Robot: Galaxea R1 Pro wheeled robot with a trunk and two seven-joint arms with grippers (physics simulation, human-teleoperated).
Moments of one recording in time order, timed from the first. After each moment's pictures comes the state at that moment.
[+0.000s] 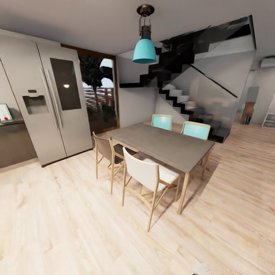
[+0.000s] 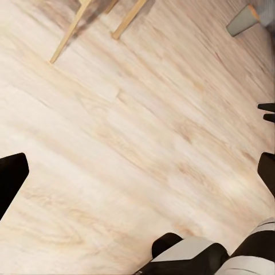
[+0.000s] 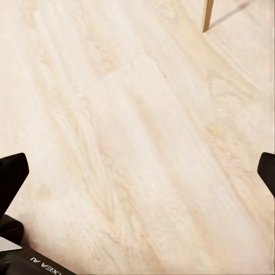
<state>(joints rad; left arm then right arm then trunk) 0.01 0.13 0.33 -0.89 0.00 0.18 -1.06 -0.19 -0.14 0.00 -0.56 0.01 0.03 0.56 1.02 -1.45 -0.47</state>
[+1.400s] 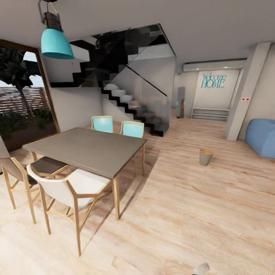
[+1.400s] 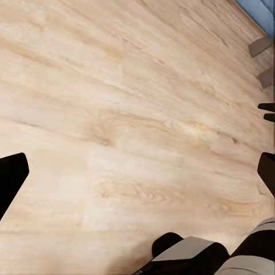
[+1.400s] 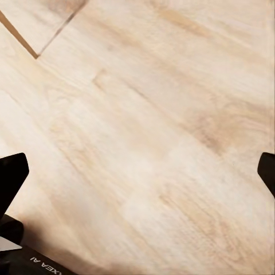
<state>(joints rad) 0.01 0.13 0.33 -0.89 0.00 0.18 -1.06 -0.19 -0.14 0.00 -0.56 0.01 0.03 0.56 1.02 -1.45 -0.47</state>
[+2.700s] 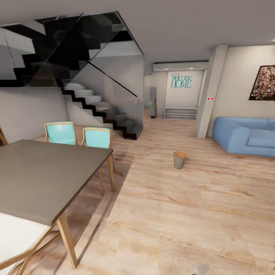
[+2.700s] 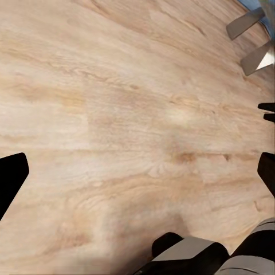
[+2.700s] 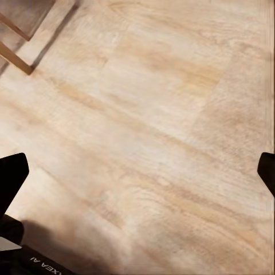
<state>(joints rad) 0.01 0.13 0.33 -0.89 0.00 0.18 -1.06 -0.19 -0.14 0.00 -0.56 0.01 0.03 0.56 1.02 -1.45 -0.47</state>
